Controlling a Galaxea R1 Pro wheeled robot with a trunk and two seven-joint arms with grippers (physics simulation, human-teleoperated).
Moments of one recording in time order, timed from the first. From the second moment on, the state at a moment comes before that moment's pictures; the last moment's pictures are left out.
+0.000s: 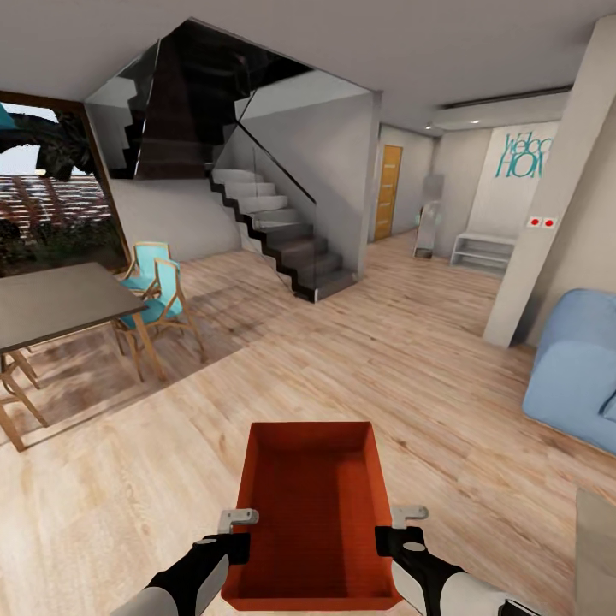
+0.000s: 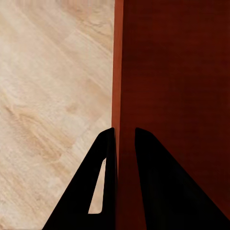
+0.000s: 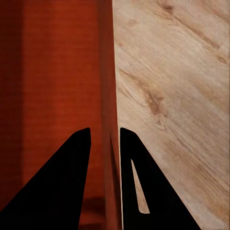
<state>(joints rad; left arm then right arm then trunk) -0.58 -0.11 -0.04 -0.24 0.08 0.15 0.11 -0.66 0.08 1.12 -0.05 -1.09 -0.11 -0.22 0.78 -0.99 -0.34</state>
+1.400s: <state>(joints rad) -0.58 -0.10 -0.03 -0.24 0.07 0.17 0.10 -0.67 0.08 1.10 -0.04 -1.07 -0.09 -0.22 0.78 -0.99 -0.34</state>
